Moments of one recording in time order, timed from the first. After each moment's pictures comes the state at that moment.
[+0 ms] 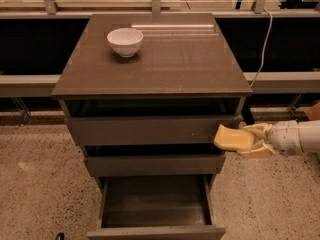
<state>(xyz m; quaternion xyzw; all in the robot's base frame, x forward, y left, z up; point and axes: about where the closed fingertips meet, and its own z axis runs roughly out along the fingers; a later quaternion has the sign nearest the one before) 0.537 -0.282 0.688 -0.54 0.70 0.21 0.42</state>
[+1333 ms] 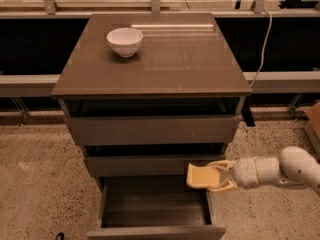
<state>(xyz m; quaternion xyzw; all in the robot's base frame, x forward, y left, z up) 0.499 -0.199 0.536 -0.61 0.61 0.28 0.42</state>
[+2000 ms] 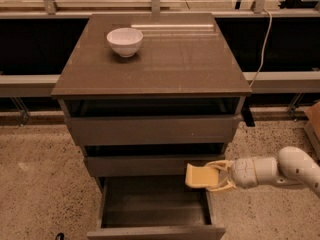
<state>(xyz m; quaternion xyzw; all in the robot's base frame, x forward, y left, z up) 0.500 -0.195 0.530 -0.62 0.59 0.28 0.43</state>
